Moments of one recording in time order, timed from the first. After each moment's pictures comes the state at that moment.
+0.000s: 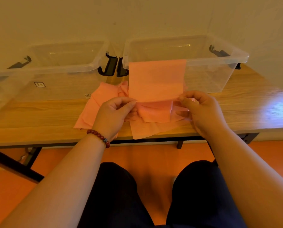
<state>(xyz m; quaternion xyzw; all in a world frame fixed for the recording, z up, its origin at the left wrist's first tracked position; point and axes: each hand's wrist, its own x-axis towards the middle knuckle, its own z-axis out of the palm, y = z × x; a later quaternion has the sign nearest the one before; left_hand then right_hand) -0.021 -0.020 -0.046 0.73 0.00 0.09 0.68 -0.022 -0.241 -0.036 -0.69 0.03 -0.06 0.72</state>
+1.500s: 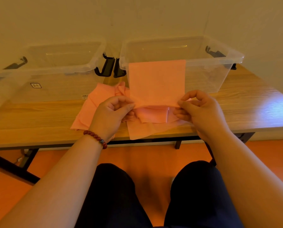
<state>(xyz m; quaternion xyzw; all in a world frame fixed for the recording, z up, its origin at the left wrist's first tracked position) -0.021 -0.022 -0.045 0.72 -0.02 0.08 0.69 -0.037 -0.243 -0.027 -0.69 0.05 -0.06 0.72</state>
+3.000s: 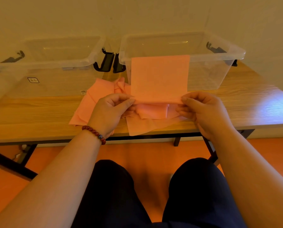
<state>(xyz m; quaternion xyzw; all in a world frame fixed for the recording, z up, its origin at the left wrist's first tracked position) -0.021 -0.022 -0.046 0.72 -0.01 0.06 0.69 -0.037 -0.251 -0.032 -0.67 0.07 -0.04 0.74</state>
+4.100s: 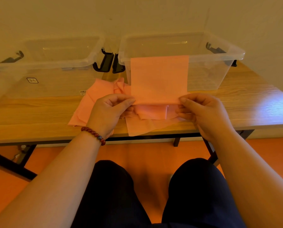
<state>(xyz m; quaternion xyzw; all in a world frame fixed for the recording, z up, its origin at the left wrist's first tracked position) -0.021 -0.022 -0.047 0.71 -0.01 0.08 0.70 -0.040 -0.252 -0.034 -0.68 0.03 -0.04 0.73</state>
